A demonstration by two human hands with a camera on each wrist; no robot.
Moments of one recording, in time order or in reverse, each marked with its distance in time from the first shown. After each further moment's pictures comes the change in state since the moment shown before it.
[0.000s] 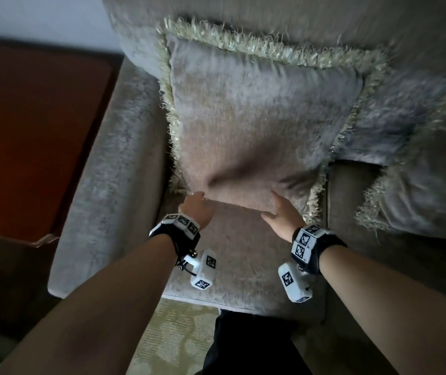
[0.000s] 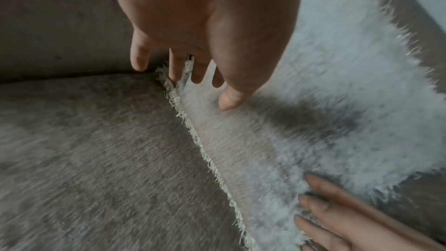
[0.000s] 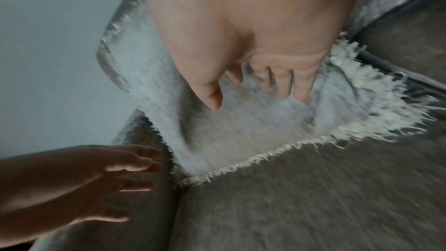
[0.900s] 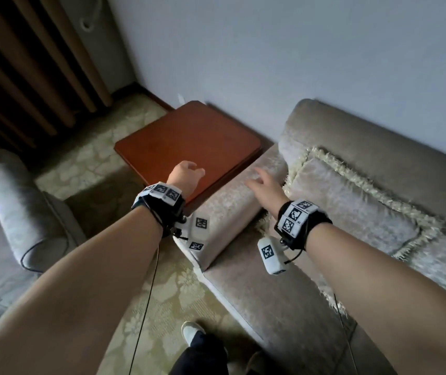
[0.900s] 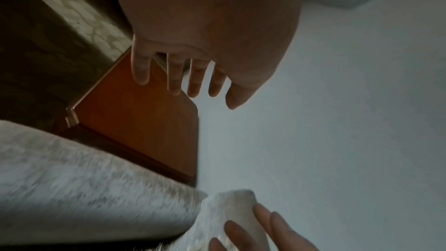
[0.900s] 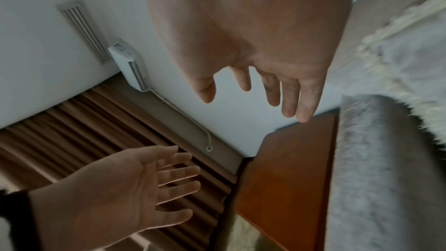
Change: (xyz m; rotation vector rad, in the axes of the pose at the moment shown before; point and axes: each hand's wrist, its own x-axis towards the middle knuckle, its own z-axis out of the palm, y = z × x) left_hand -0.329 -0.115 -0.280 -0.678 0.675 -0.183; right_hand -0.246 -0.344 -0.036 0.060 -0.237 -0.586
